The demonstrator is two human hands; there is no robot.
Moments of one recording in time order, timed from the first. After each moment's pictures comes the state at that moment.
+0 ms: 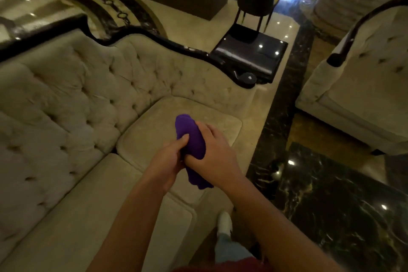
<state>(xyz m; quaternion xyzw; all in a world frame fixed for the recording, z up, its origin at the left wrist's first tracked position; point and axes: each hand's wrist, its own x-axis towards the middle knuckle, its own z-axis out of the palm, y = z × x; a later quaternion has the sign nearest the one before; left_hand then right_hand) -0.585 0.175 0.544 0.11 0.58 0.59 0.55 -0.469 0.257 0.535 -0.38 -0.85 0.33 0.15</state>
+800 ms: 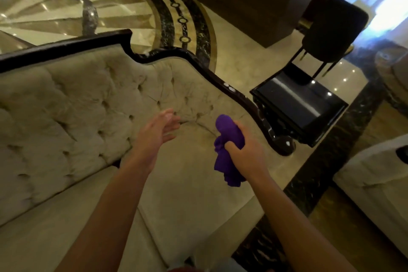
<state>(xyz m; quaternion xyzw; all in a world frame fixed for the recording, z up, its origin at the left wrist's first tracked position) -0.775 0.352 0.551 0.07 0.67 0.68 0.30 -0.616 0.539 0.516 -0.37 -0.83 0.41 0.11</state>
